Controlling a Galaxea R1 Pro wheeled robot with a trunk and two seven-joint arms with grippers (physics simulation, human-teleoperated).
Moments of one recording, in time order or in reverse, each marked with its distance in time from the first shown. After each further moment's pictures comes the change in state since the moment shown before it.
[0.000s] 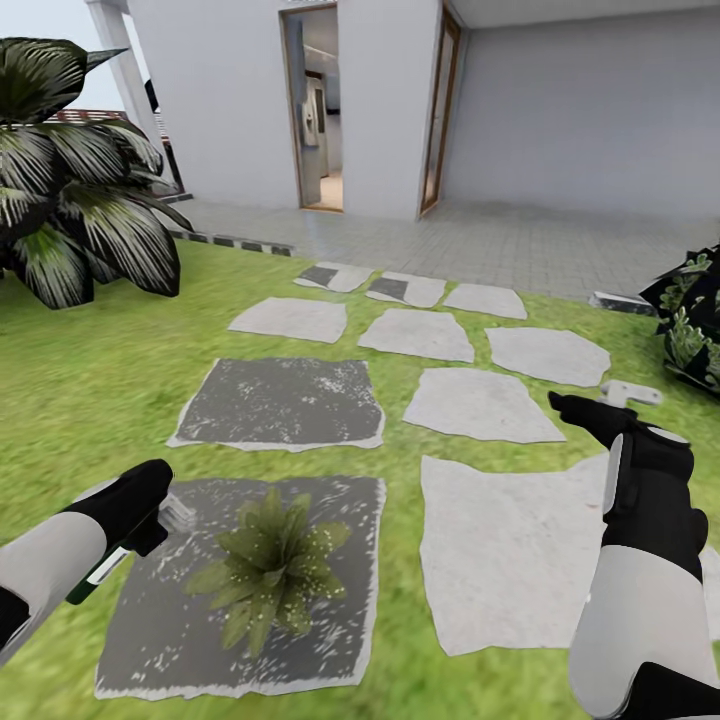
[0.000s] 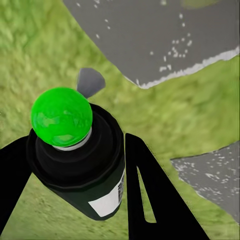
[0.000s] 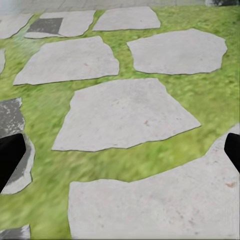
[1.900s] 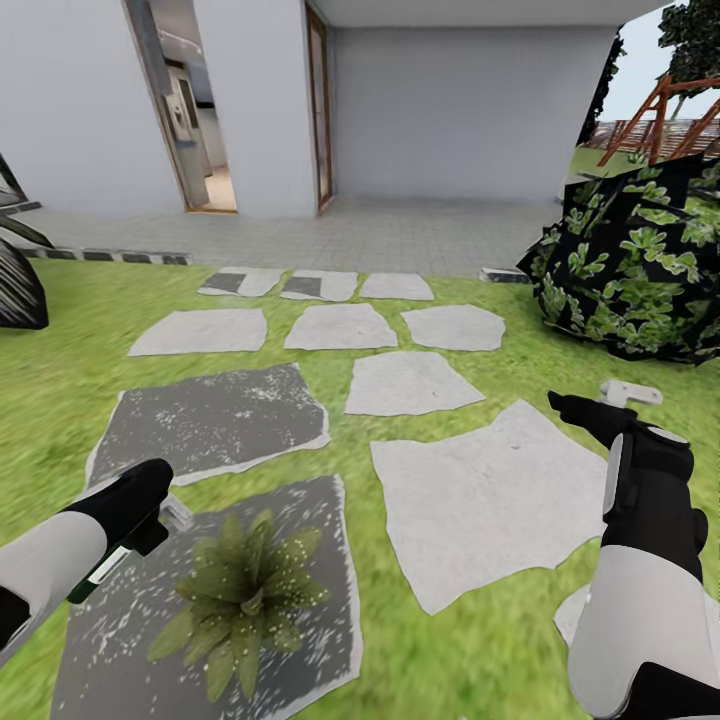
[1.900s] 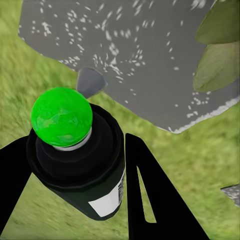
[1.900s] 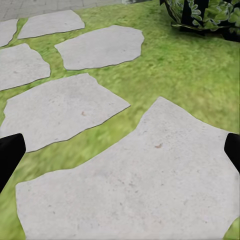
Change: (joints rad) left arm -0.001 -0.002 0.002 -0.001 0.000 0.000 0.000; right arm 0.000 0.000 0.000 0.000 0.000 0.001 0.000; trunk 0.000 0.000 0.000
